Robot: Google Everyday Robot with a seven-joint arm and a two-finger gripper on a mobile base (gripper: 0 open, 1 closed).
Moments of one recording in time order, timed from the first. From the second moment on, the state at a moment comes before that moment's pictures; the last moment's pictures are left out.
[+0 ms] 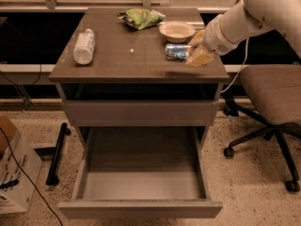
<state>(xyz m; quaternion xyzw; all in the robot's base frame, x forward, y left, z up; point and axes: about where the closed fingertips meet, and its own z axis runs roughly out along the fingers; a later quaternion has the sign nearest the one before) 0.689 -0.154 0.885 -0.64 0.68 0.01 0.35</state>
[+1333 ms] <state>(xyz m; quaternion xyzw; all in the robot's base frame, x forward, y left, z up) 0.768 -0.137 0.836 -0.63 0.69 0.02 0.35</state>
